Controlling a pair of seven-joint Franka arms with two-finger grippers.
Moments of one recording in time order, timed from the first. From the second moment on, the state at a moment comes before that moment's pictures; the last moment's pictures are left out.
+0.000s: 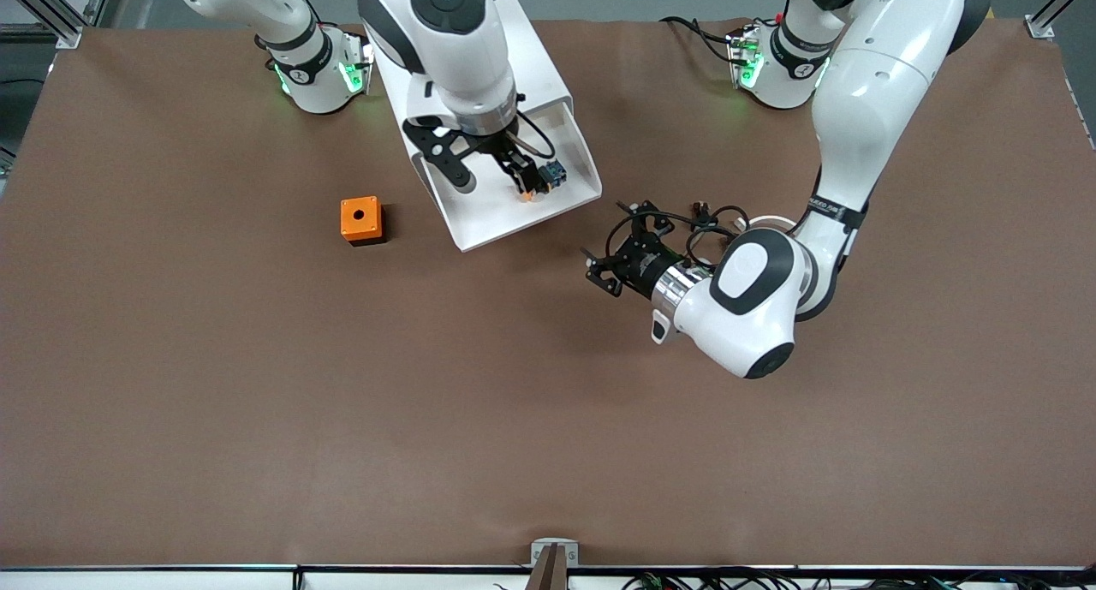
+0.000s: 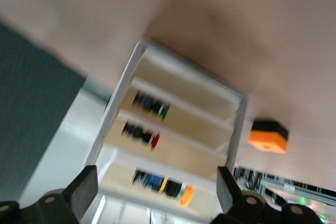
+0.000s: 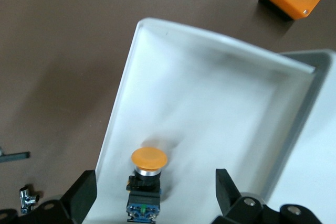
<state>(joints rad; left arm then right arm) -0.21 0.78 -0.31 -1.28 -0.66 1.50 -1.31 0.87 0.24 -0.07 -1.66 0.12 1.88 1.63</state>
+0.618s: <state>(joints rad) -0.27 0.67 -0.36 -1.27 -0.14 1.83 -1.18 0.94 0.35 -0.07 -1.66 0.12 1.97 1.72</state>
